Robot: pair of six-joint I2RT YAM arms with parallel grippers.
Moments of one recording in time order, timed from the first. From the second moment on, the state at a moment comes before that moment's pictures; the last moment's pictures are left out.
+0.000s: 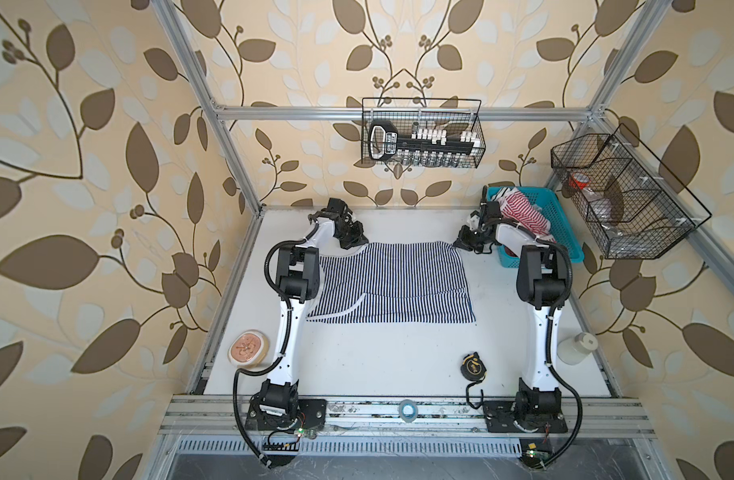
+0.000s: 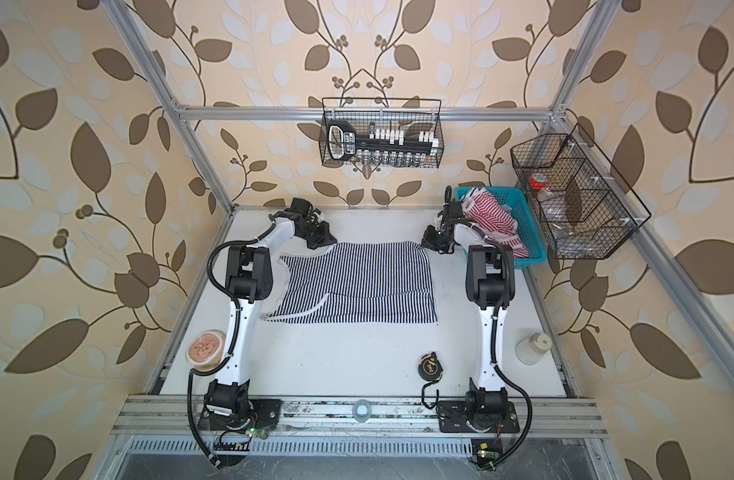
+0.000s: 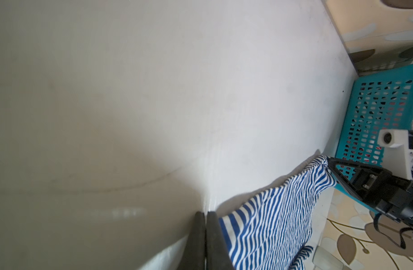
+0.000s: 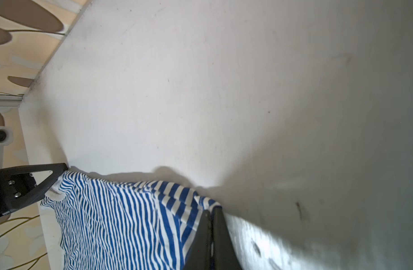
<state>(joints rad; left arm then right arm) -0.13 2.57 2.20 -0.69 0.62 -0.50 -0.02 2.34 1.84 -0.57 -0.42 0.39</state>
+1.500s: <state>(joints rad) -0.13 2.22 1.77 -0.61 0.60 -0.50 -0.02 2.02 1.46 -0.47 -0.45 0.30</state>
